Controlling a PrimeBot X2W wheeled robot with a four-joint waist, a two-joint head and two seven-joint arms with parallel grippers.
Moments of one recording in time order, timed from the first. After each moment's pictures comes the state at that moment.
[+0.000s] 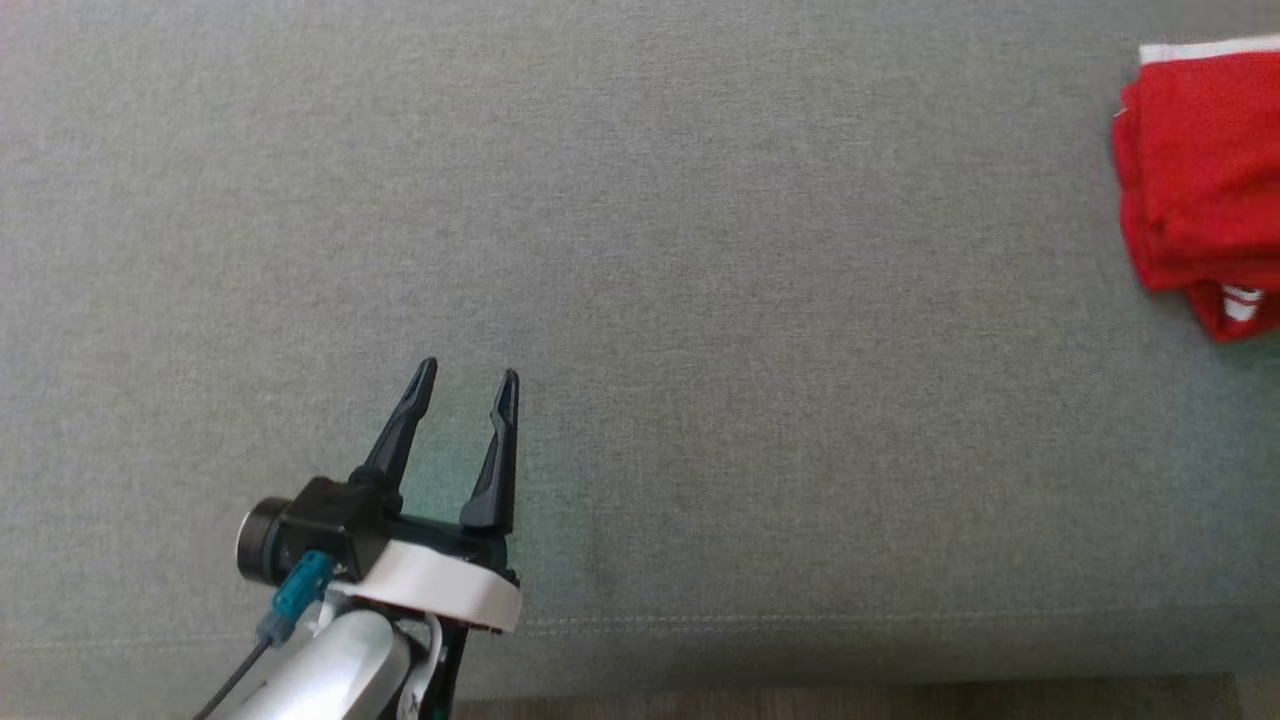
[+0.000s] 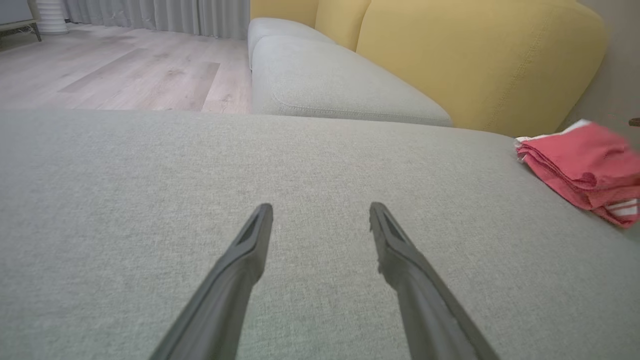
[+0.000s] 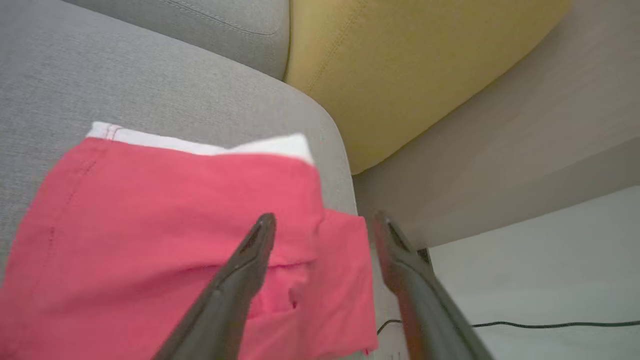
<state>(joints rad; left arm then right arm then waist) -0.28 0.38 -0.74 0.07 -0.66 0.28 -0.23 -0.93 -0.56 0.05 0.95 -0.14 0.12 0.30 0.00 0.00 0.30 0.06</state>
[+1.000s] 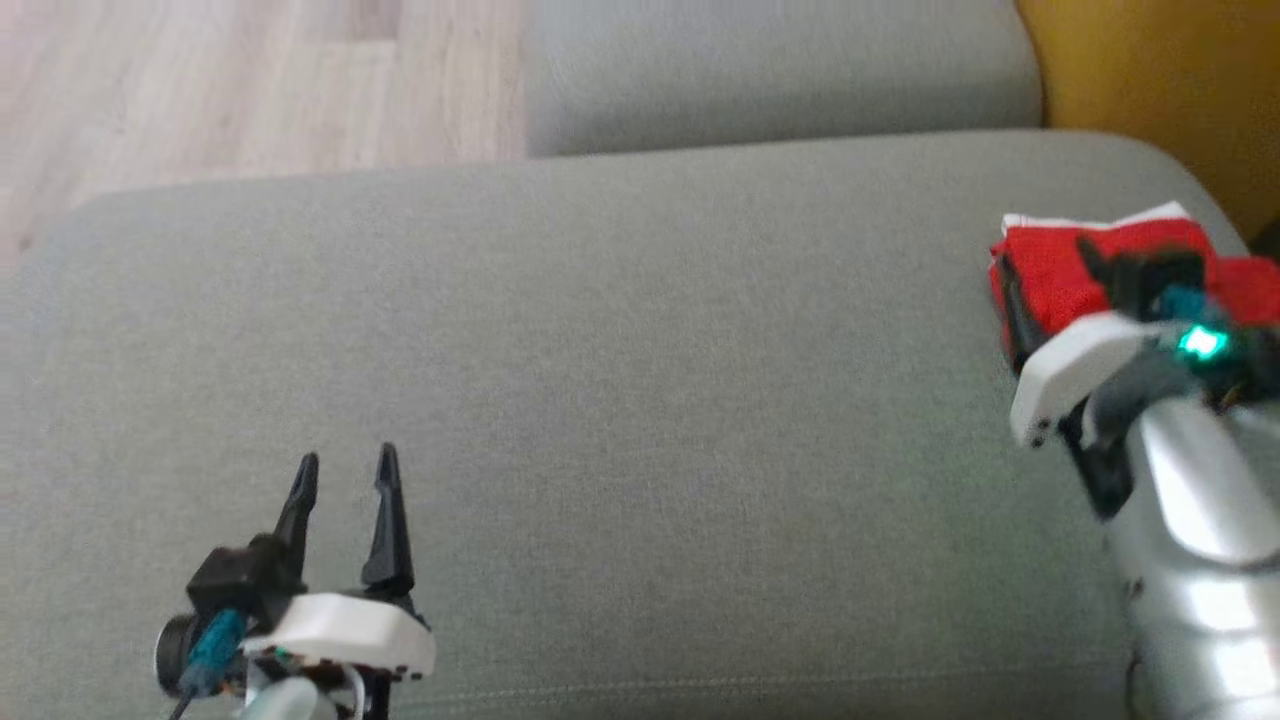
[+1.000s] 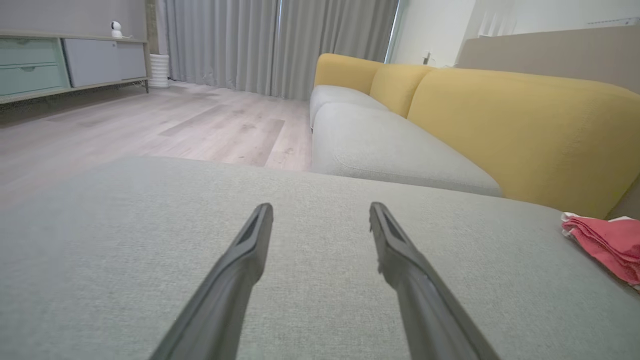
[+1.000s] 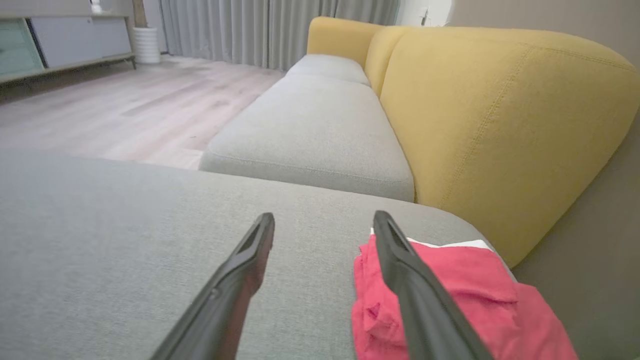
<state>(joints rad) -0.13 0.37 -0.58 0.18 -0.74 0.30 -0.25 -0.54 -0.18 0.07 0.73 0.02 0.12 0.00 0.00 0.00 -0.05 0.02</state>
